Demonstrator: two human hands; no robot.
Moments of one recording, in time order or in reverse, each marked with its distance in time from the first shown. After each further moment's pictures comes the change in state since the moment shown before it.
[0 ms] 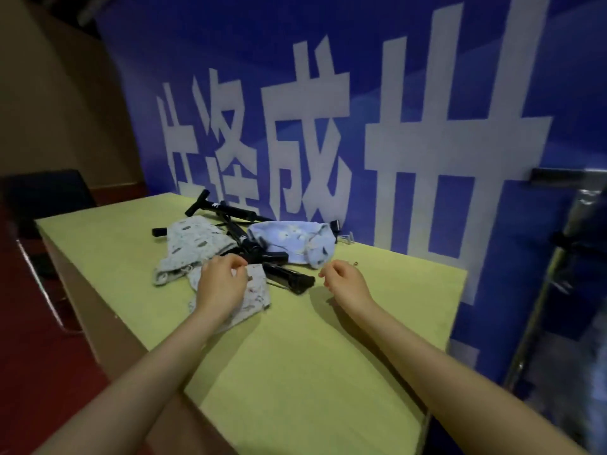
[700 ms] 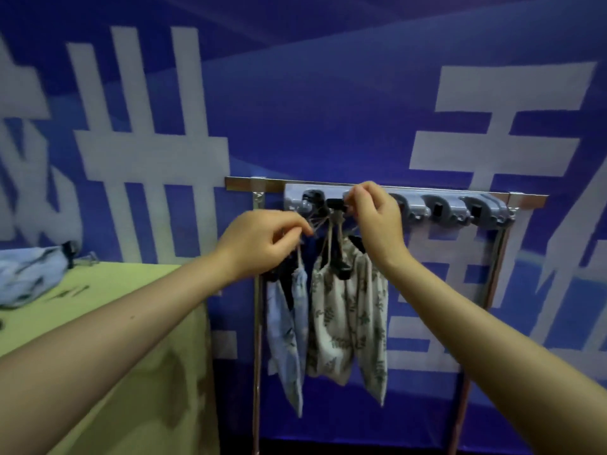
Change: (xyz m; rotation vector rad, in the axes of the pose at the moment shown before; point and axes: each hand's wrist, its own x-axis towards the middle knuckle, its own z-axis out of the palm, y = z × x) left_hand -0.159 0.437 0.103 -0.517 -0.334 1.158; right_hand -0.189 -0.040 -0.434 -0.149 0.771 -0.415
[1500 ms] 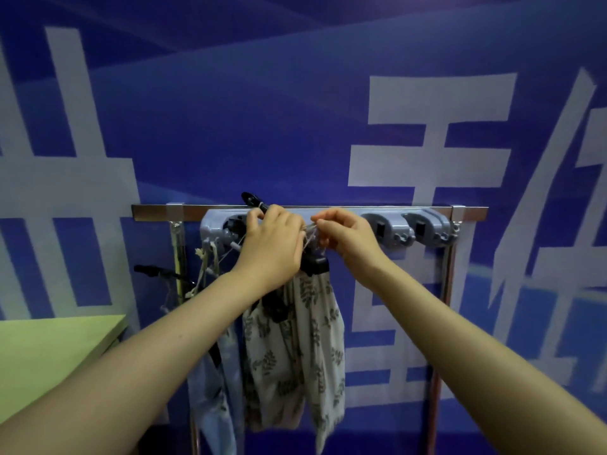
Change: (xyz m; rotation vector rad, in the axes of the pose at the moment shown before) left_hand 0.111 0.018 0.126 0.487 0.012 -0.035; right_hand 0.057 0.075 -0.068 0.213 -0.166 0.280
